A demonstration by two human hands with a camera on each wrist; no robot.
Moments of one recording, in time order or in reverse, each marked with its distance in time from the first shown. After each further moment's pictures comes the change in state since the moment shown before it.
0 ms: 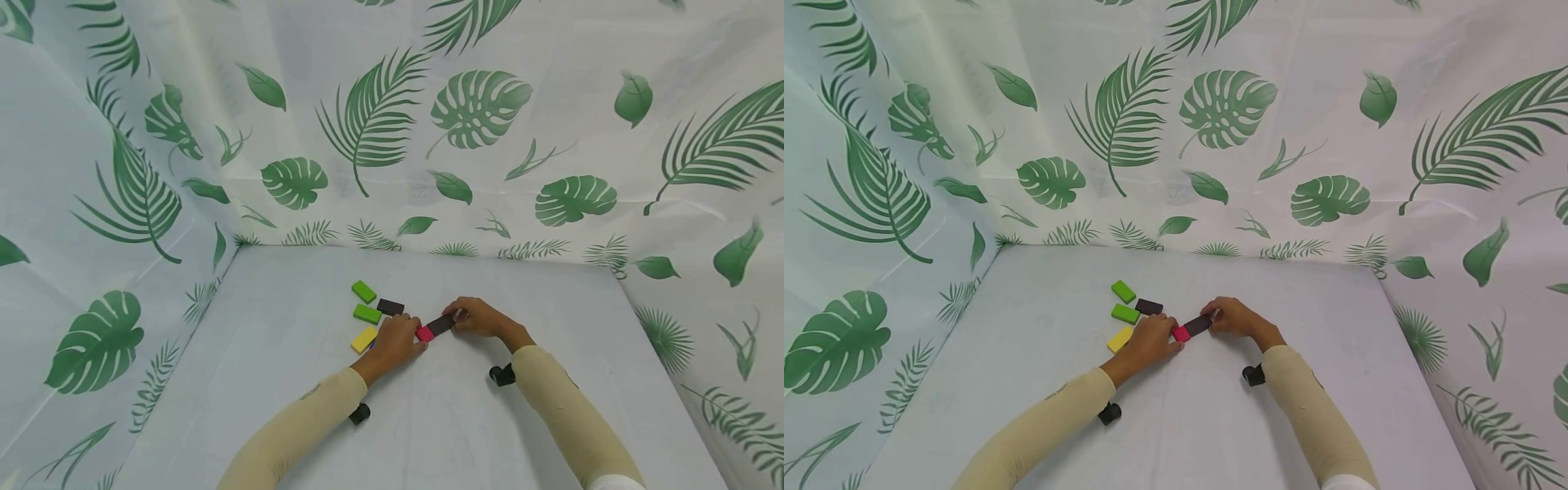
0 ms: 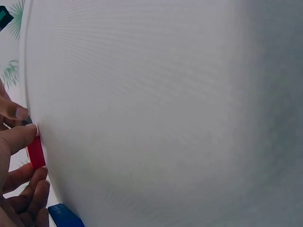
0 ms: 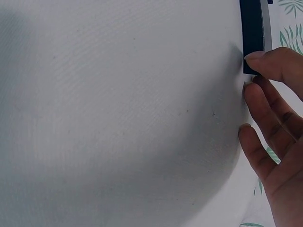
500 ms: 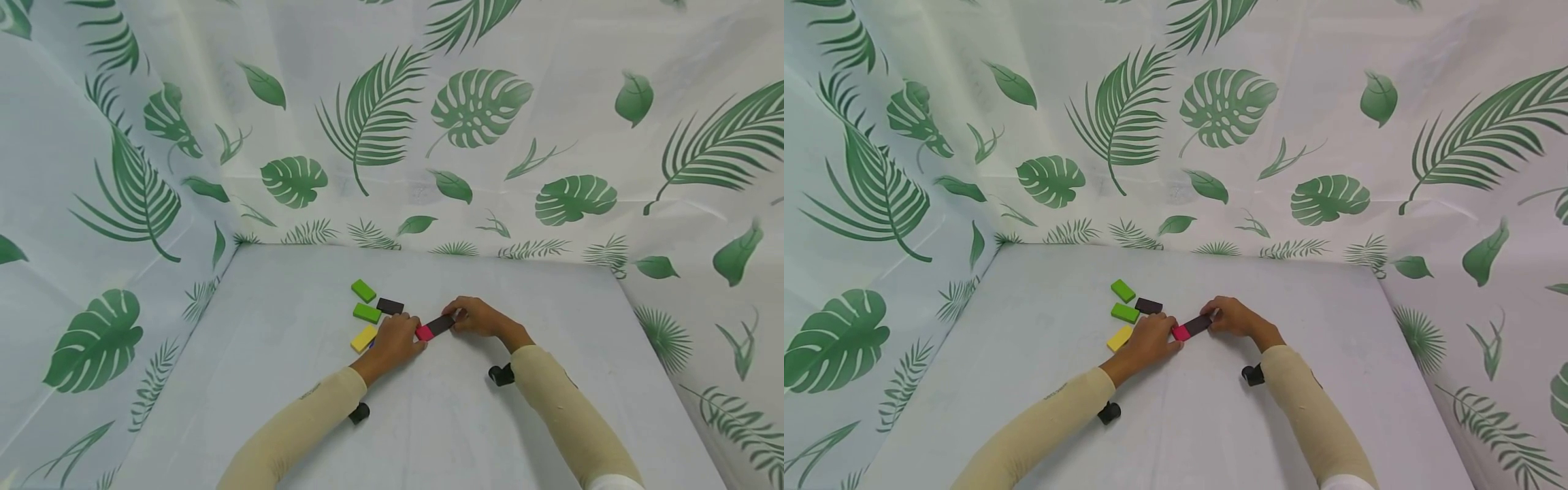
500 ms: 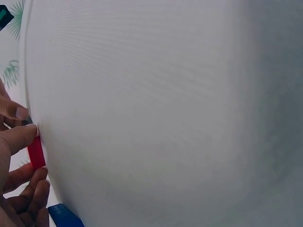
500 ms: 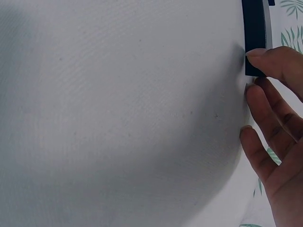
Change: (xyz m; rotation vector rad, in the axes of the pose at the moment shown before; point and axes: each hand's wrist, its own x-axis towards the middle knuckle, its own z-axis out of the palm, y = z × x) left_hand 0.000 0.000 0.000 0.002 -0.007 -0.006; right_hand 0.000 0.000 0.001 -0.002 -0.007 0.011
